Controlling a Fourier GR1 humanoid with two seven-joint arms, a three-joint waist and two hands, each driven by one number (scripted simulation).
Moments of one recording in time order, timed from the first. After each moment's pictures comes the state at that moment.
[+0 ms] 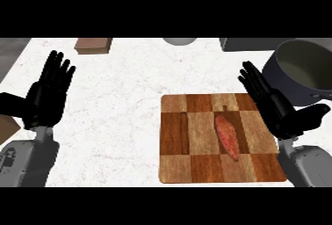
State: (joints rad) left arm -0.30 0.28 0.03 -1.48 0.40 0.21 0.09; right arm -0.27 -0.39 0.24 -1.56 -0.34 -0.07 0.06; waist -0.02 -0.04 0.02
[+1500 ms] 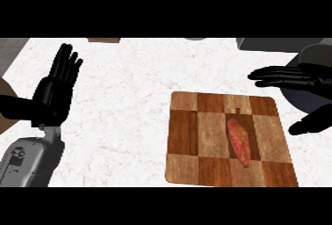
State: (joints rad) left arm -0.32 0.29 -0.06 -1.53 0.25 0.21 0.02; right arm -0.60 -0.88 0.38 -1.32 0.14 0.50 -0.78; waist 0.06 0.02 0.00
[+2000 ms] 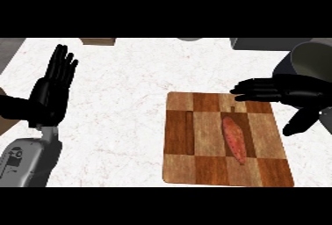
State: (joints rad) left arm -0.31 0.29 -0.03 -1.51 0.24 0.21 0.02; right arm -0.67 -0.84 0.58 -1.19 0.34 0.39 -0.87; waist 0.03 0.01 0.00
